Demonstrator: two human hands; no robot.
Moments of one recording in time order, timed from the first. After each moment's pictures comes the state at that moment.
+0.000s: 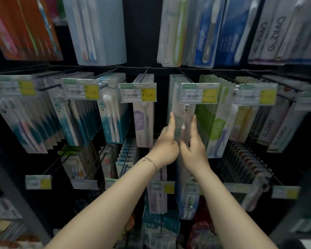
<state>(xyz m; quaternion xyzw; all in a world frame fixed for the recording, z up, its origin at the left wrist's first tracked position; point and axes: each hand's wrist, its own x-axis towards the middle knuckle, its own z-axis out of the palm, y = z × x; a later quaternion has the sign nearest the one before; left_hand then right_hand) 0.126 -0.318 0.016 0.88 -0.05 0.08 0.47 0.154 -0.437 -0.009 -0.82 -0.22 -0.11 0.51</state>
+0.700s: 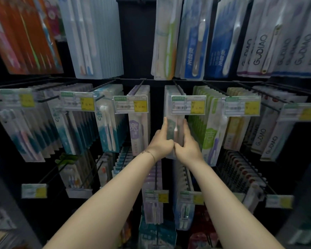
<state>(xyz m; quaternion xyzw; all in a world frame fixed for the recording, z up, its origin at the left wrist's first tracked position) 0.172 -0.310 0.022 0.87 0.02 0.07 0.49 0.183 -0.438 0.013 -0.83 -0.20 -0.03 0.52</state>
